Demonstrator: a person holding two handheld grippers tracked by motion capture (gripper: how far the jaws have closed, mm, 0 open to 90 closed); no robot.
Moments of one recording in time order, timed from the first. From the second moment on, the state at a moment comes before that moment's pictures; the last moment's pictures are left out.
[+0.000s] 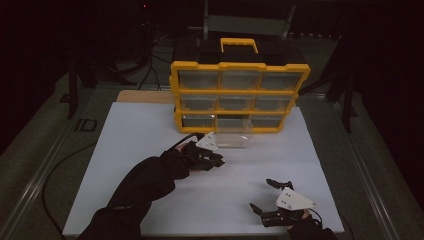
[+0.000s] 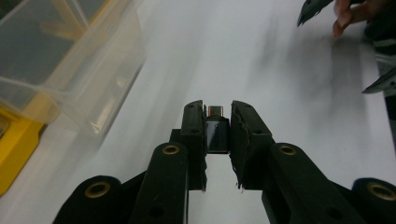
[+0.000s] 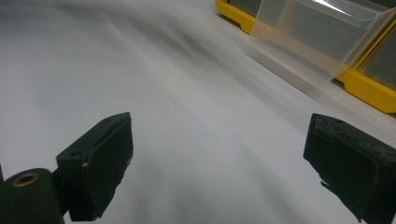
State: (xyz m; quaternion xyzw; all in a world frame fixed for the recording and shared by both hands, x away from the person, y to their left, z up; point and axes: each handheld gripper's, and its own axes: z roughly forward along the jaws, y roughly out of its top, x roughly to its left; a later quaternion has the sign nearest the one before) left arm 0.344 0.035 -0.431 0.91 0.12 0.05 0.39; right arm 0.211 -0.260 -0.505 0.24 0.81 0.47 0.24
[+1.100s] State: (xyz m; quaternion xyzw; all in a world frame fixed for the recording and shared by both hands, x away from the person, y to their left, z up) left arm 0.370 0.027 -0.393 0.89 0.15 0.09 0.42; right arm 0.211 -0.260 -0.505 0.24 0.81 0.47 0.24
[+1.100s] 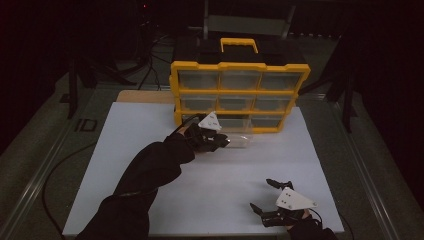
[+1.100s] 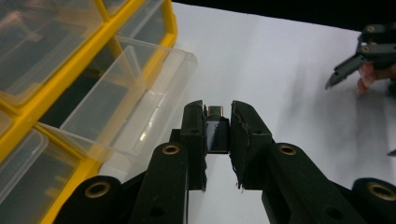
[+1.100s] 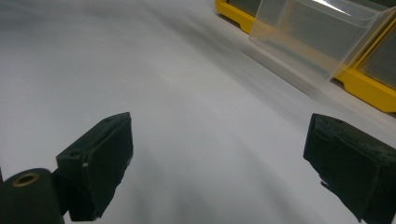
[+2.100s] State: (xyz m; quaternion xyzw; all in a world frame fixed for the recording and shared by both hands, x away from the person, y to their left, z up) left arm 0.395 0.014 -0.387 0.87 0.20 0.12 0.44; right arm 0.211 -0.261 -0.505 0.24 0.81 0.47 0.24
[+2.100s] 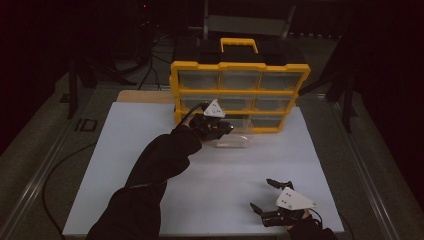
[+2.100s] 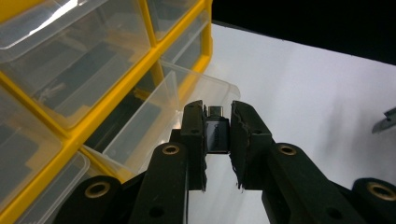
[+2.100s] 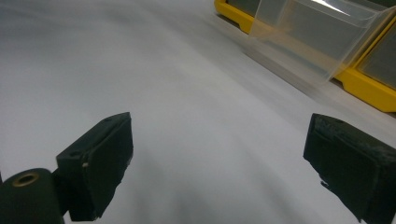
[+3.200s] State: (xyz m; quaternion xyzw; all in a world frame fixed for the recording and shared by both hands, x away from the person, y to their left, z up) left arm 0.418 0.000 -0.408 0.85 0.26 0.14 0.45; right arm 0.212 -0.261 -0.506 0.25 0.81 0.47 0.24
